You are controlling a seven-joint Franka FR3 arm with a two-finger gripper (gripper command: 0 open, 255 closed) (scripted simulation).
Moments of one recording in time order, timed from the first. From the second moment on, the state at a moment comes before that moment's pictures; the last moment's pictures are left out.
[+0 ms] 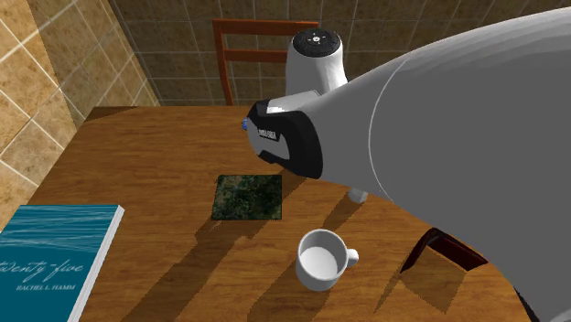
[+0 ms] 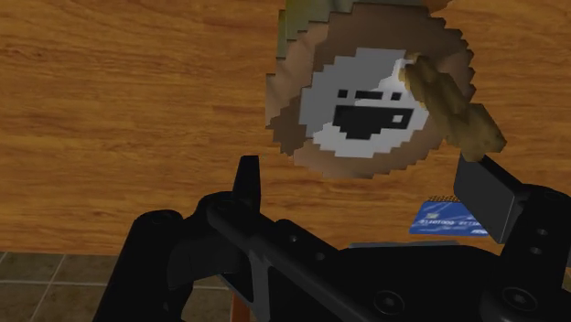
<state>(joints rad) -0.11 0.30 0.05 -1.97 -0.13 2.59 0.18</state>
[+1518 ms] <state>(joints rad) -0.11 0.31 0.05 -1.95 -0.13 2.58 0.18</state>
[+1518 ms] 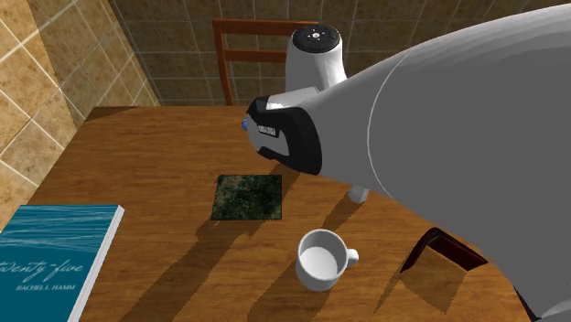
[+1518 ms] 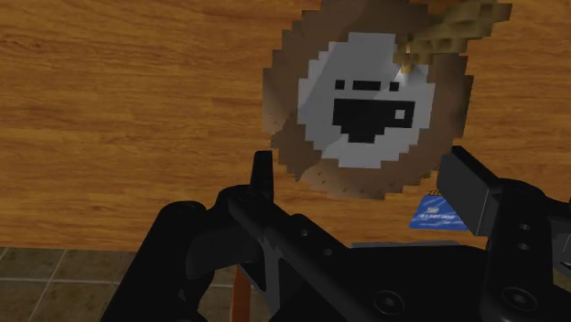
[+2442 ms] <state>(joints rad) -0.11 0.23 0.06 -1.87 -0.10 2.41 0.15</state>
